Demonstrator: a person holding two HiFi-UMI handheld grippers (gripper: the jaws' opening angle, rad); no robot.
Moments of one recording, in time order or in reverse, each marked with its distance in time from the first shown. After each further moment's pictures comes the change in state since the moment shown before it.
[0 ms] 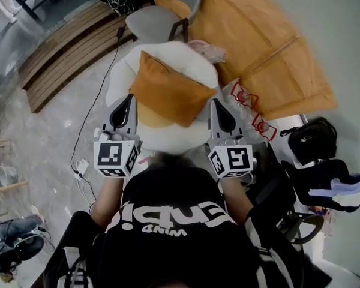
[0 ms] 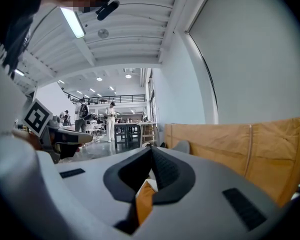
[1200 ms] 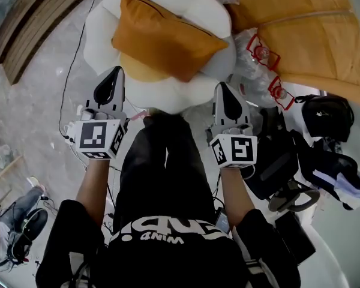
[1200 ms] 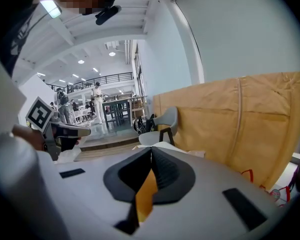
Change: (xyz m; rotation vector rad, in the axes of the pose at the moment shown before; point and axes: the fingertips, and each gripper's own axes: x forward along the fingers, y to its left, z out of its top) left arm 0.105 0.027 -0.196 -0.036 0.250 -0.067; right arm 0.043 -0.052 -0.209 0.103 0.286 -0.097
